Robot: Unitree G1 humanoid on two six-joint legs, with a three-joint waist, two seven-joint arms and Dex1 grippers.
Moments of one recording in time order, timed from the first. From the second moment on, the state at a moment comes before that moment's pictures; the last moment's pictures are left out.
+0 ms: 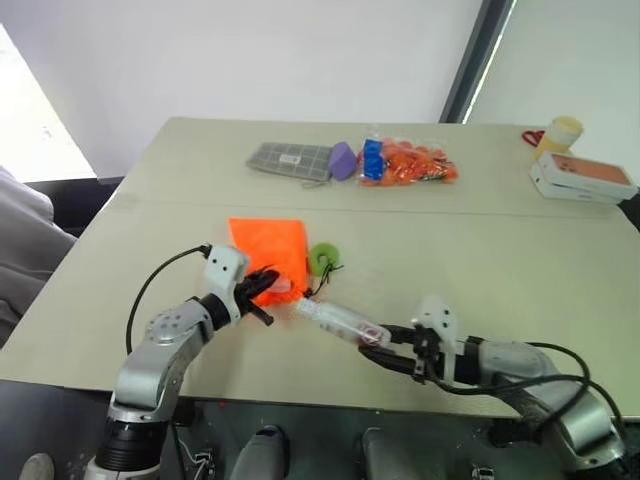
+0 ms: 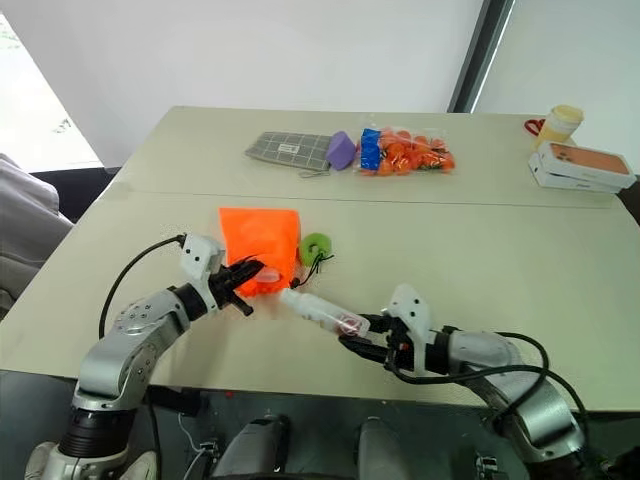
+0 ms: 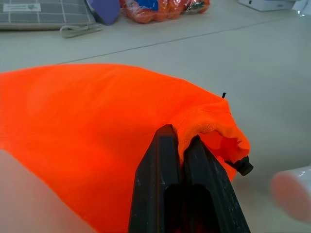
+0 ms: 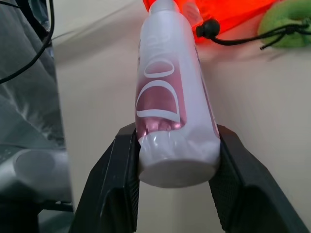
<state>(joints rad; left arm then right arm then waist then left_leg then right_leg) -0.15 0.36 0.03 -0.33 -0.36 0.58 -0.56 0.01 -0.63 0.13 -0.47 0.48 0.56 0.80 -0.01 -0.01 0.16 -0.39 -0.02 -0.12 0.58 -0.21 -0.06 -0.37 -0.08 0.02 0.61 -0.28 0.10</state>
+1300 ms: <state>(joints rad) -0.19 0.53 -0.01 -0.46 -0.55 0.75 -0.67 -0.47 -0.15 0.36 -0.11 0.22 0.72 0.39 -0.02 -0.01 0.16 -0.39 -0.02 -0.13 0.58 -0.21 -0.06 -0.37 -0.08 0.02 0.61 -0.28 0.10</state>
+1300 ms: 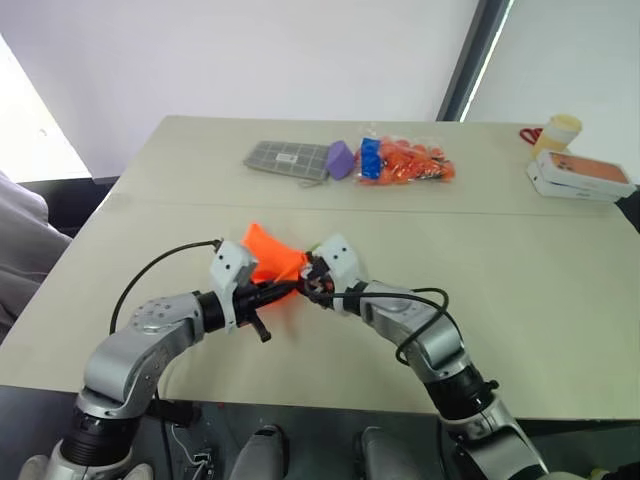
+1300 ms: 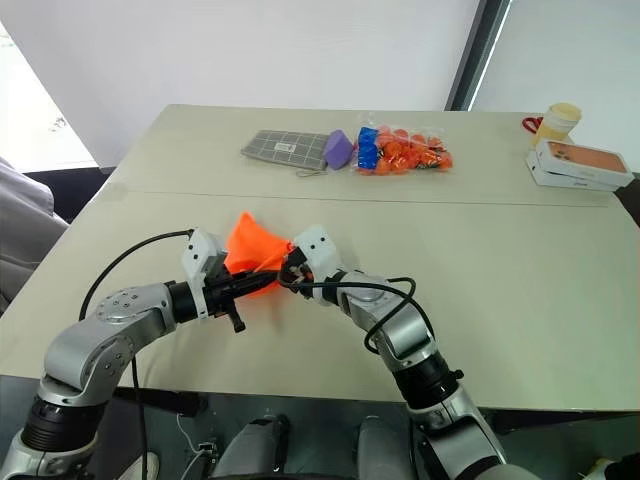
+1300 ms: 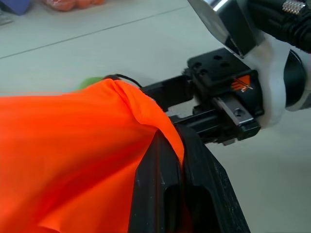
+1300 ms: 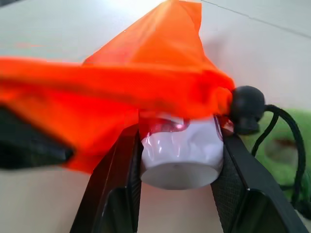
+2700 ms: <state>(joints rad) -0.05 0.55 0.14 -0.24 -0.53 0.60 -0.71 -0.36 -0.35 0.15 -0.20 0.30 0.69 0.52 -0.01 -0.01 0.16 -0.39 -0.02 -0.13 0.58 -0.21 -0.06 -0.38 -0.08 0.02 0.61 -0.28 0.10</state>
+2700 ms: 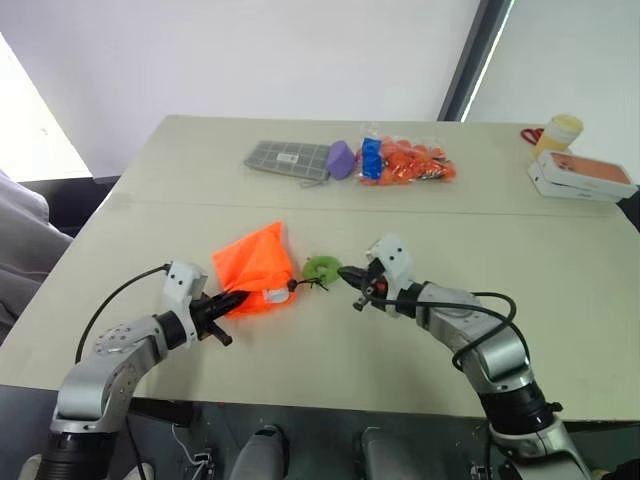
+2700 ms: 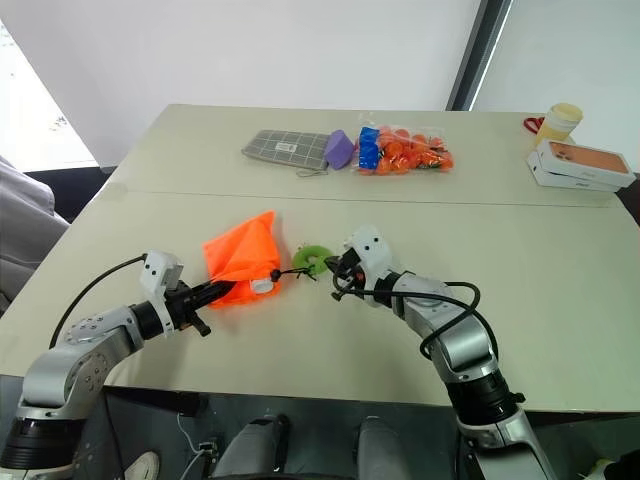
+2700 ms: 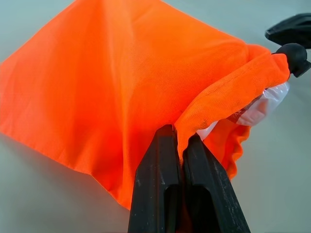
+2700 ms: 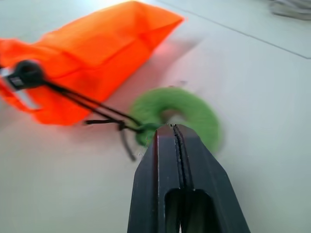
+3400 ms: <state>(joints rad) -0.04 0.54 0.14 -0.31 -0.58 0.60 -0.71 -0.54 -0.21 0.17 0.13 0.22 0.71 0.46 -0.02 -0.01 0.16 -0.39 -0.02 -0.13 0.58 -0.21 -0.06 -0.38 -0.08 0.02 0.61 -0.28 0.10</state>
